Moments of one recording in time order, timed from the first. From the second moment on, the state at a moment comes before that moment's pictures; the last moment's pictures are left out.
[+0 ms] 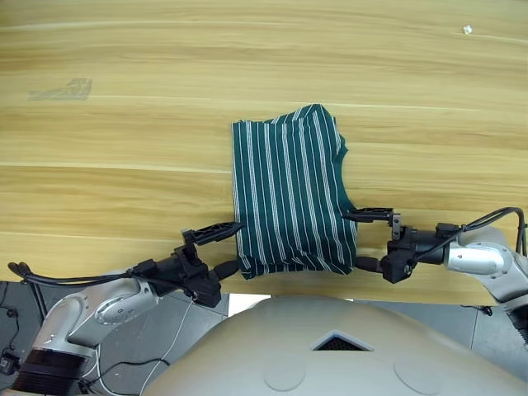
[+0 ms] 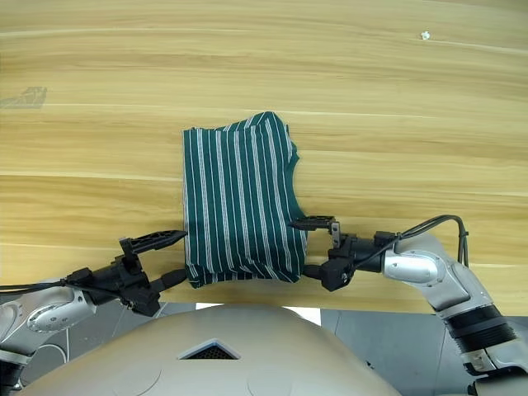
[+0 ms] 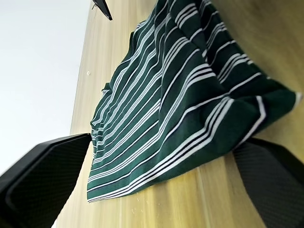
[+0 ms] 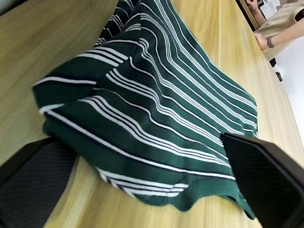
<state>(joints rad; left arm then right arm) 0.61 0.89 -0.09 -0.22 0.58 -0.86 -0.30 0.24 -0.90 0.36 -0.10 -0.22 -0.77 0.76</state>
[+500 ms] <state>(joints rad) 0.59 0.93 -0.16 -0.23 0.57 -0.81 -0.34 0.26 -0.91 0.42 -0.11 -0.22 -0.74 0.77</state>
